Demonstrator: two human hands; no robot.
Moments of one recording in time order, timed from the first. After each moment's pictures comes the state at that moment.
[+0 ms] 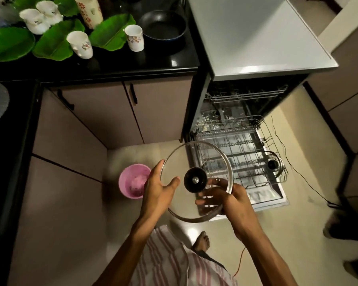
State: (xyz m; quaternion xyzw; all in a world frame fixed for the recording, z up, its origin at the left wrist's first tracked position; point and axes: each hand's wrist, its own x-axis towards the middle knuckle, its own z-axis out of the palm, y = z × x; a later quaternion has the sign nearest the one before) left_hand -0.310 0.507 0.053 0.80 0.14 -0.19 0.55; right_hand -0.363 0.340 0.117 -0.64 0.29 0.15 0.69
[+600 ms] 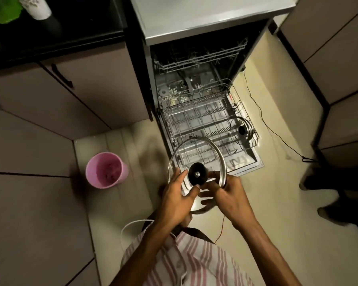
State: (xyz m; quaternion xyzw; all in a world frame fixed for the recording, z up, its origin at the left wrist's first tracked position) left_hand -0.379 0.315 0.006 0.80 0.02 -0.33 0.49; right_hand -0.415 0.181 0.068 -0.70 0.35 0.14 0.61
